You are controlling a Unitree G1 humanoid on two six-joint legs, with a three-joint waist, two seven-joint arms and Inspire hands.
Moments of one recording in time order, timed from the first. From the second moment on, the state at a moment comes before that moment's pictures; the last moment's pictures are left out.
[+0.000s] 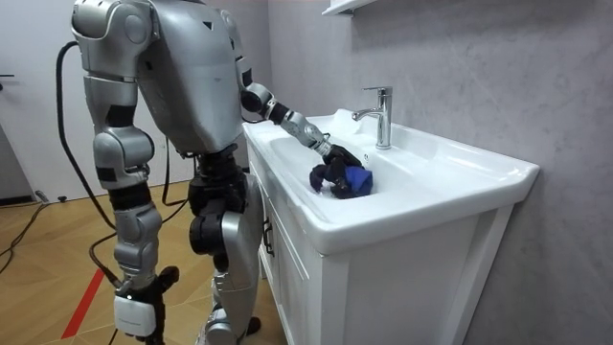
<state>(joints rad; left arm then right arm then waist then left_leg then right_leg) -0.19 0.21 -0.19 0.72 0.09 0.22 0.04 0.23 -0.24 -0.03 1.23 -0.16 0.33 0.11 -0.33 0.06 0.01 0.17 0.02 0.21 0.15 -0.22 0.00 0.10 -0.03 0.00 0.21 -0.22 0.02</state>
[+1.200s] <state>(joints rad) -0.27 0.20 -0.41 0.59 0.07 0.25 0.07 0.16 -0.25 0.07 1.25 -0.15 0.33 0.13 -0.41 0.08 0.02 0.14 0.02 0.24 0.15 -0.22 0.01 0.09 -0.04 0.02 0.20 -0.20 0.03</state>
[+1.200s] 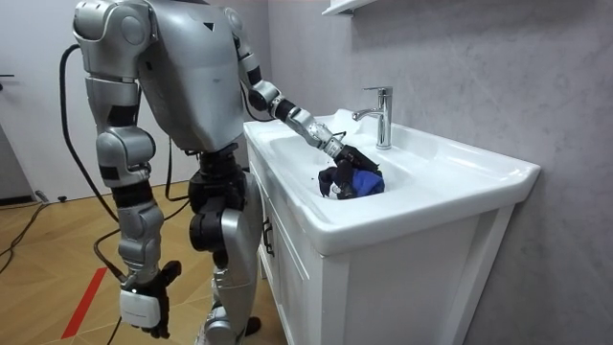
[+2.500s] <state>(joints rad) -0.09 0.17 -0.31 0.64 0.13 0.05 -0.02 0.17 -0.20 0.06 1.24 -0.20 0.35 0.10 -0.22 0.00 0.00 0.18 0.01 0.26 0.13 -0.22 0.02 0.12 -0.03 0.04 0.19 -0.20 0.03</state>
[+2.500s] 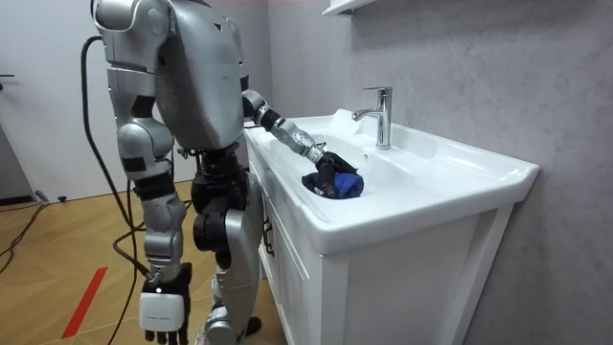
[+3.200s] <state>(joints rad) 0.12 0.32 0.01 0.76 0.62 0.00 0.34 0.17 -0.27 -0.13 1.23 -0.16 0.31 0.05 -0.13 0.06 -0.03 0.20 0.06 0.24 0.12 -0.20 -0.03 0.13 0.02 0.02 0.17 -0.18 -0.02</state>
